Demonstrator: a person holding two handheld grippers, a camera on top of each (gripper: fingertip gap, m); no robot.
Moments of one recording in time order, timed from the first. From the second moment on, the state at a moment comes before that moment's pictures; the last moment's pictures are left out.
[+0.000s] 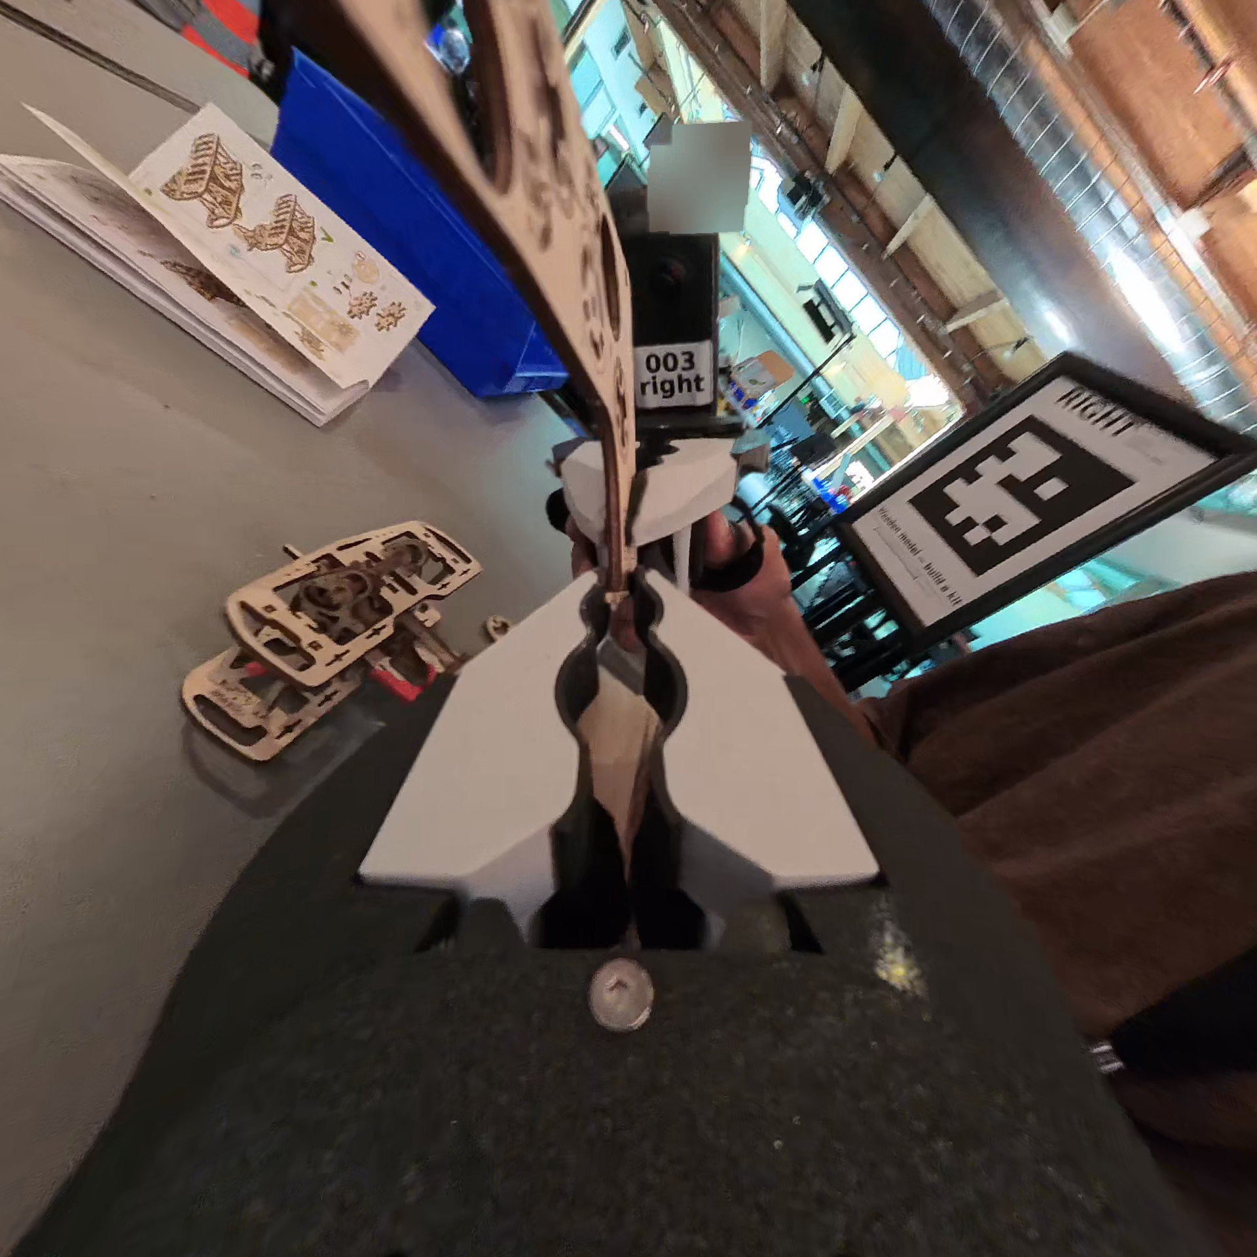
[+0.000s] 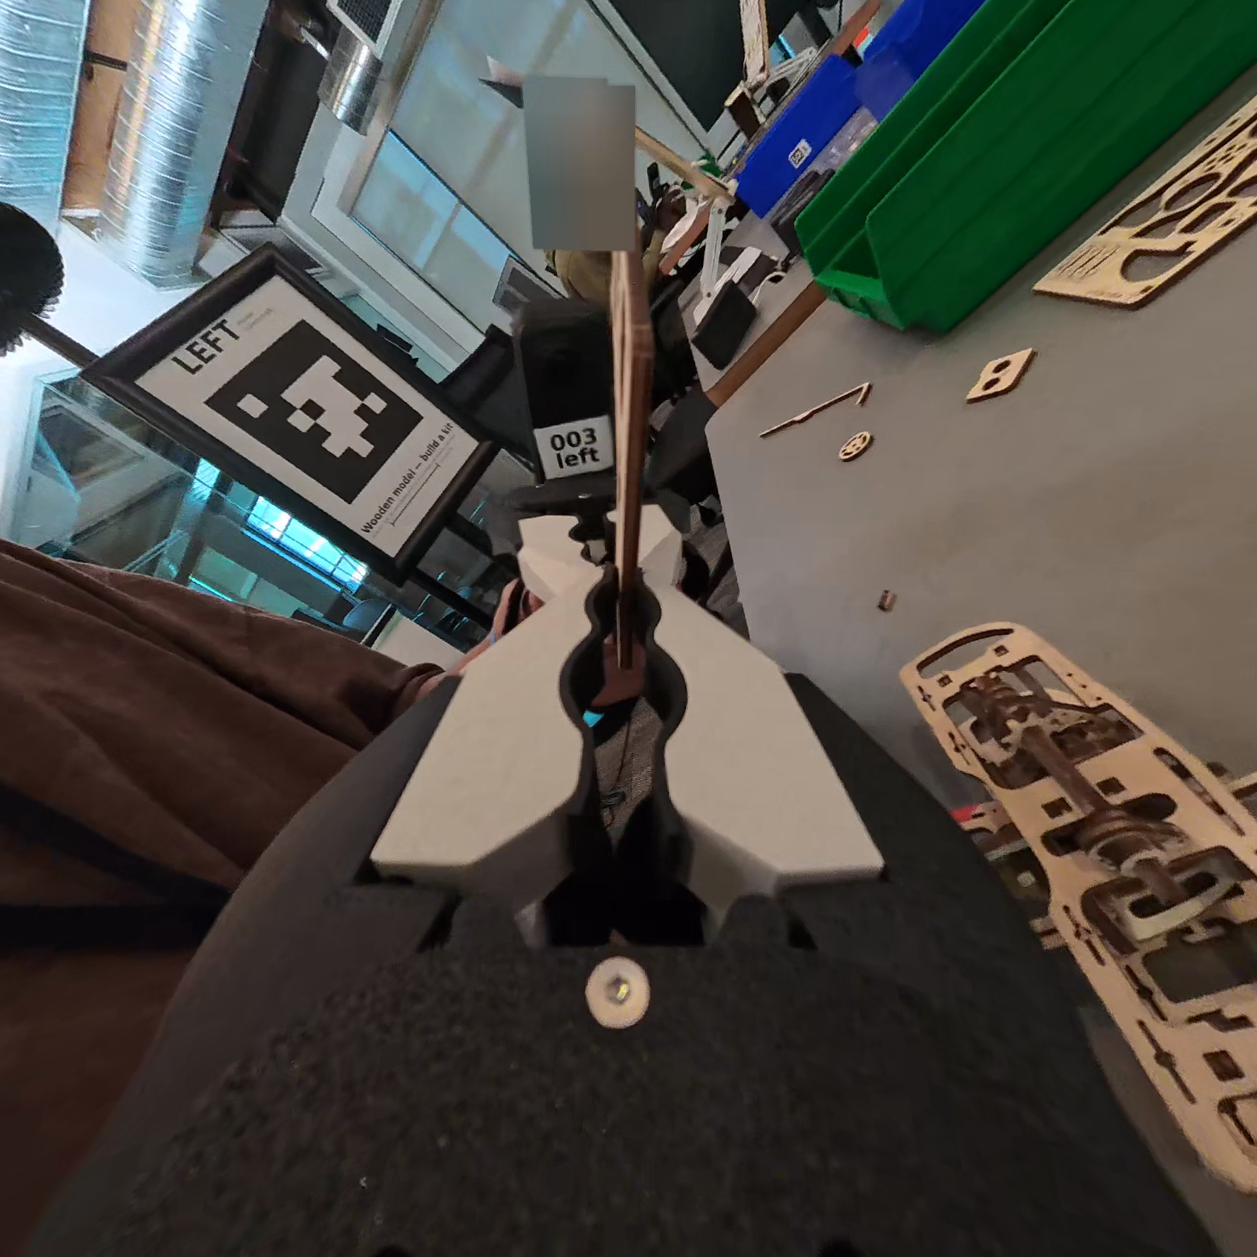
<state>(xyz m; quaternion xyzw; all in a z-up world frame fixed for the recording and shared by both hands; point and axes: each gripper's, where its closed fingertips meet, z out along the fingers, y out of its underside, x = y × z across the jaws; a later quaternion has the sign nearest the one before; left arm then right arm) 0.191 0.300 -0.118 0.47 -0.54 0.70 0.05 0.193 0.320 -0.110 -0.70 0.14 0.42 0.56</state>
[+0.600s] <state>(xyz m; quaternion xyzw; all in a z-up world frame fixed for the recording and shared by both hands) 0.204 0.310 -0.141 0.52 -0.56 0.65 -0.02 0.207 0.328 -0.132 -0.76 0.15 0.28 0.56</state>
